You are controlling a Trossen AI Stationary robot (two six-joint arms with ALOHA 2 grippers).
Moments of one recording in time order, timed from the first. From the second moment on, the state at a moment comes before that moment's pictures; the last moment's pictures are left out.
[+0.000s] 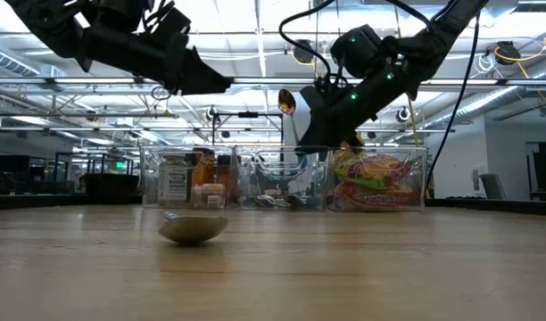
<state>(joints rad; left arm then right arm) 0.21 1.16 0.50 0.51 -0.12 0.15 -0.30 1.62 0.80 0.29 0.10 0.40</state>
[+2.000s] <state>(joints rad) -0.22 1.65 0.73 -0.01 0.16 0.36 -0.10 1.49 0.80 0.57 0.10 0.10</state>
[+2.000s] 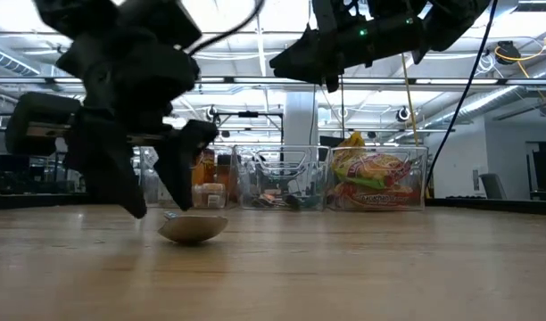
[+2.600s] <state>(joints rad) -0.13 1.77 0.83 -0.19 0.25 0.44 -0.10 1.49 0.80 0.54 0.10 0.10</state>
